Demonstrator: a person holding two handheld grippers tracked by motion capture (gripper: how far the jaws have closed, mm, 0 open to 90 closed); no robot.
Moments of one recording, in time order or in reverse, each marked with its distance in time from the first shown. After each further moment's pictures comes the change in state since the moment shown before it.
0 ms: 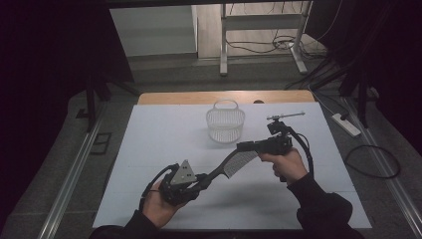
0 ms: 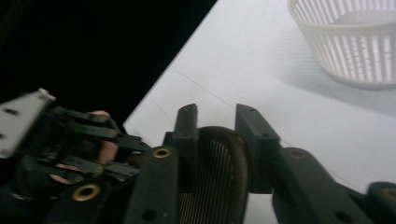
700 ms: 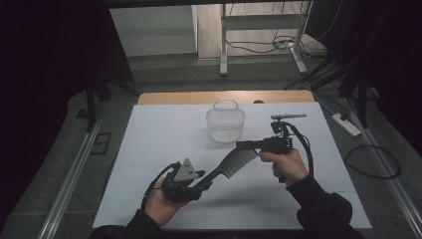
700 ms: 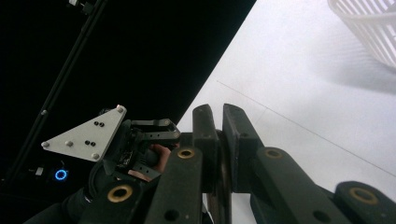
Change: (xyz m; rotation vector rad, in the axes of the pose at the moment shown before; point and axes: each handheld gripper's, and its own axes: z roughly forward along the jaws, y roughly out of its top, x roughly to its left) left arm 0.008 -0.004 0.012 0.021 0.010 -0.045; right arm -0.002 0.000 -0.003 -0.040 0.153 0.113
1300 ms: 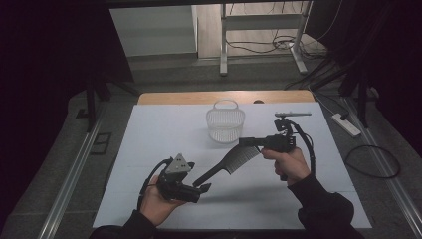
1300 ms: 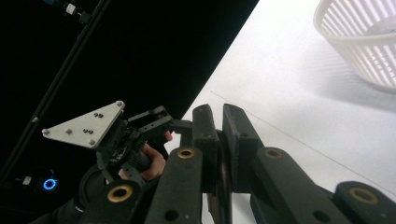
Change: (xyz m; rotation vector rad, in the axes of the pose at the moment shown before) left arm 0.014 -0.002 -0.009 -0.034 -0.028 -0.133; right arm 0.003 0.003 -0.007 -0.043 -0.031 -0.024
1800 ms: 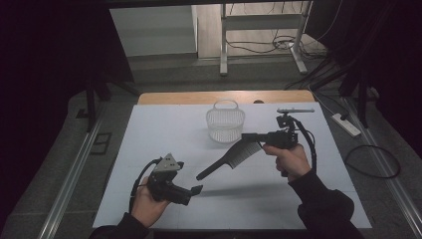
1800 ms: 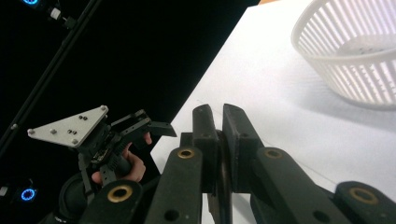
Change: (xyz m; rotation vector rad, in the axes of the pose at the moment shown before) left arm 0.011 -0.011 -0.019 -0.015 0.005 -0.033; right arm -0.001 0.009 -0.005 -0.030 -0.053 -0.019
